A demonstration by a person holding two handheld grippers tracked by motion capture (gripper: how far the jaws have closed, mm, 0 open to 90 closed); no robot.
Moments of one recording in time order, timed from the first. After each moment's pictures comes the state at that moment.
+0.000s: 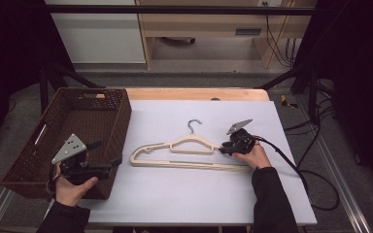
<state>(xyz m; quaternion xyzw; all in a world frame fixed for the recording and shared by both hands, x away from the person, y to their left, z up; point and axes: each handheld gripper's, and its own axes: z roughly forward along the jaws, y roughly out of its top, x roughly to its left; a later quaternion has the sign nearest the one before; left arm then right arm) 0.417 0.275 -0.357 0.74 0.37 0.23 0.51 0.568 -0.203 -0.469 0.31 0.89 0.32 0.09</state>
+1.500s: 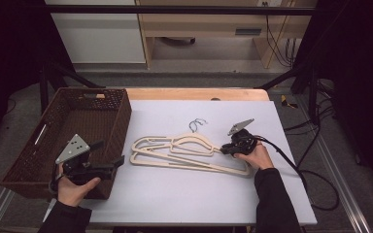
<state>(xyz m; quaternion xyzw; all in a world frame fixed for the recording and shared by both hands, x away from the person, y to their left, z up) 0.418 0.271 -0.360 0.75 0.37 0.23 0.50 0.561 -0.205 -0.460 0.29 0.90 0.32 0.07</state>
